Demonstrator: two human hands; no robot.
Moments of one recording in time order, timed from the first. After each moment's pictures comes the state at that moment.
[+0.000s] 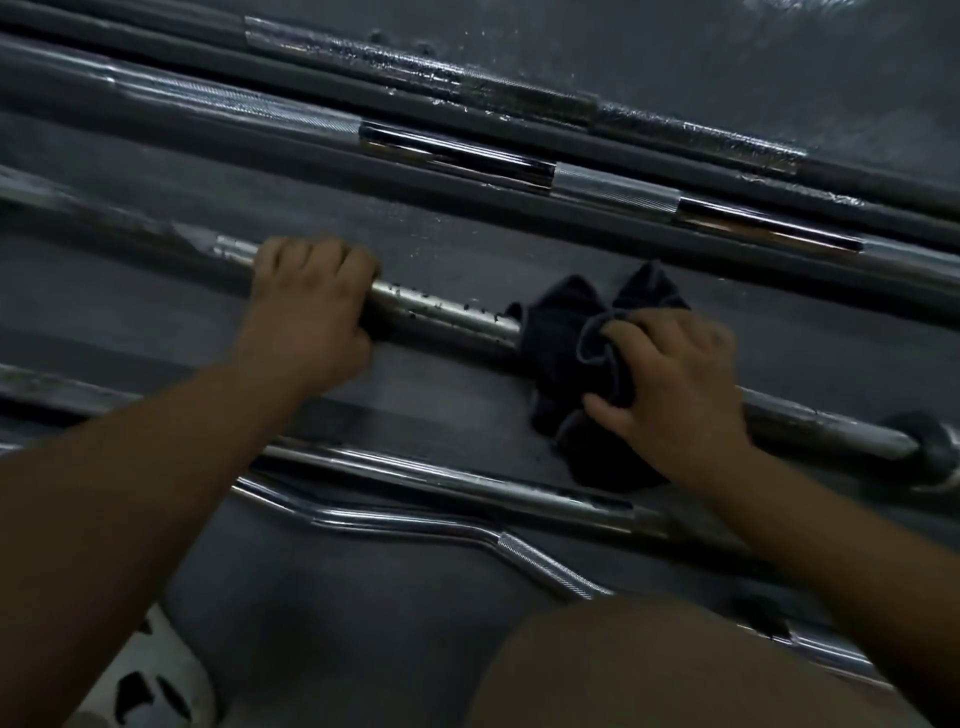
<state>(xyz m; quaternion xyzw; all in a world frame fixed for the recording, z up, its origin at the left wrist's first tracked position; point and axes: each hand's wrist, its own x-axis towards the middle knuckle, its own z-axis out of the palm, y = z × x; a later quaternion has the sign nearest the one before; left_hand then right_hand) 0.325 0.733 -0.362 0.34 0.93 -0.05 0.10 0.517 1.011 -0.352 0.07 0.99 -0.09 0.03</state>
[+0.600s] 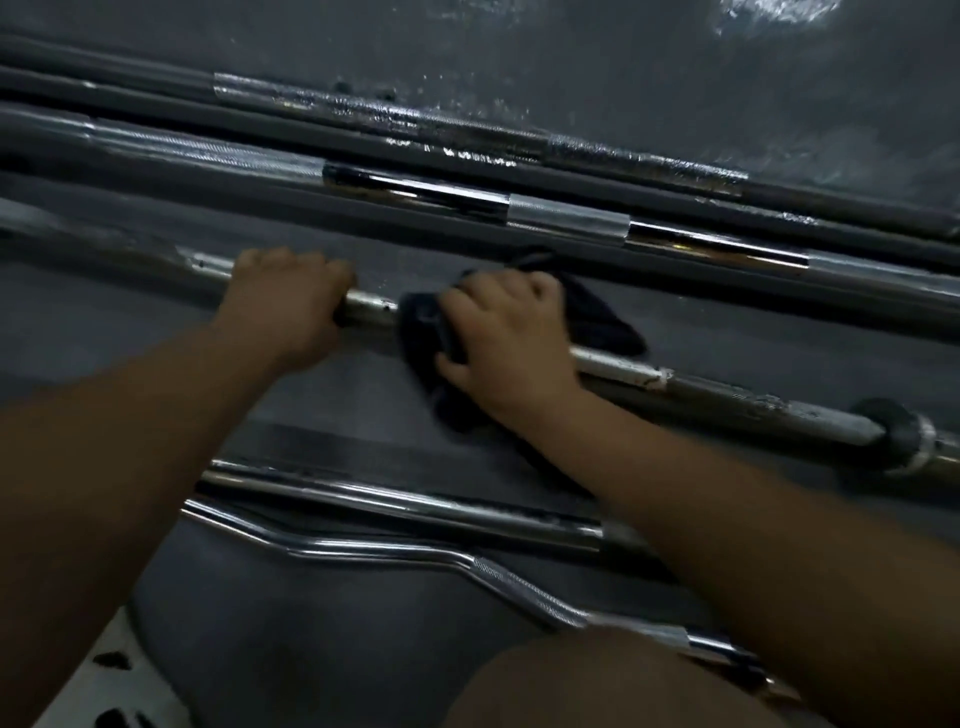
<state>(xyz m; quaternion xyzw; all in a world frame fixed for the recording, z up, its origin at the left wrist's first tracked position) 0.294 0.761 -0.347 0.34 0.92 -0.11 0.18 0.429 0.946 -0.360 0.04 0.99 -0.10 0.01</state>
